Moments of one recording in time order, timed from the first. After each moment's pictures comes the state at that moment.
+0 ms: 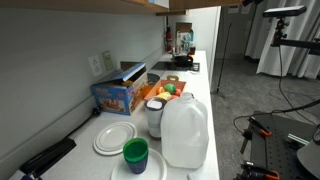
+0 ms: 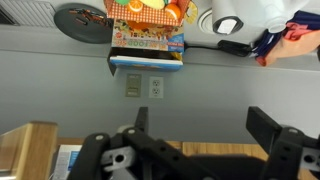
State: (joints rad) arm 0.00 -1.32 -0.51 -2.75 0.10 2.24 -0.81
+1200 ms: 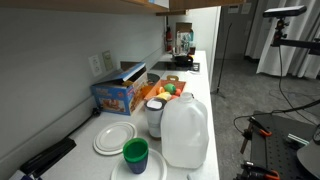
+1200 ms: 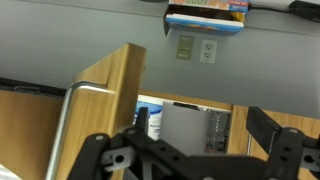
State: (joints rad) arm 0.00 -1.30 -0.51 -2.75 0.03 2.56 -0.80
